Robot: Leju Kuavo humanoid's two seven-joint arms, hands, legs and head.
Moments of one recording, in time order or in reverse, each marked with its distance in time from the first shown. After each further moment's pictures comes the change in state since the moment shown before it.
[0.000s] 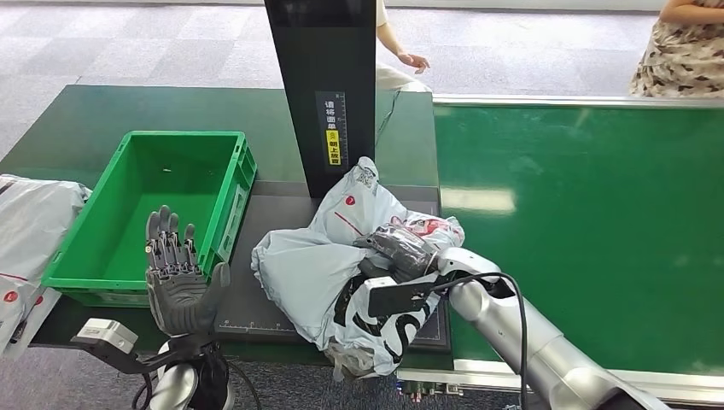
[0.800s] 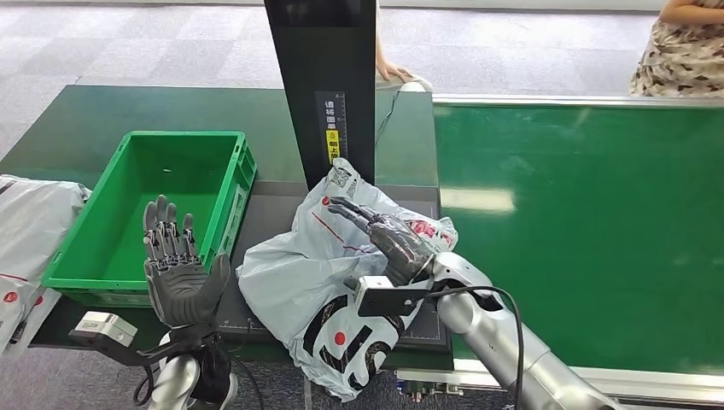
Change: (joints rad) left arm -0.030 -0.008 -0.001 -0.006 -0.009 0.006 0.000; right arm 0.082 0.049 -0.074 -0.091 -0.030 -0.179 0.006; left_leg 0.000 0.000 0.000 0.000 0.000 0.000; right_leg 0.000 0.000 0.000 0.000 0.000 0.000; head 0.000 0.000
